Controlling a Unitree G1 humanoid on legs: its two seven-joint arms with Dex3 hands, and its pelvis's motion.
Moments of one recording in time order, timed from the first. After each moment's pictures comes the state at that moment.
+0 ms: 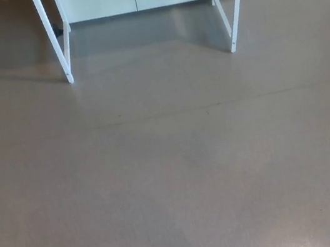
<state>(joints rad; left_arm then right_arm) 0.04 0.36 0.36 0.86 -0.16 0.04 -0.23 0.00 -0.38 -0.38 0.92 0.09 0.03 0.18</state>
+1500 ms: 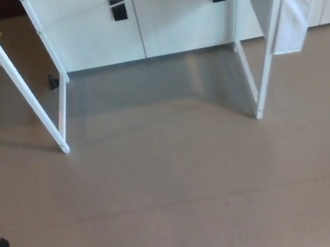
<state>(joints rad) -0.13 0.40 0.53 0.89 -0.41 0.14 -0.48 -0.13 -0.45 -0.59 1.00 0.34 0.06 0.38</state>
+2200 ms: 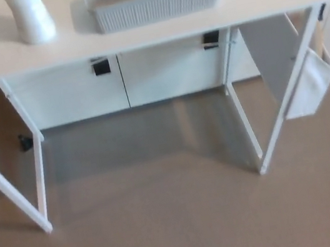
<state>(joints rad) 0.06 0.39 0.47 0.87 -0.40 0.14 -0.49 0.13 -0.44 -0.59 1.01 0.36 0.02 0.45</state>
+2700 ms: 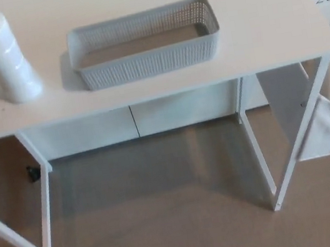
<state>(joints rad) 0.20 0.44 0.24 0.89 -0.24 0.17 -0.36 0.32 -0.45 -0.60 1.11 0.36 -0.11 0.51</state>
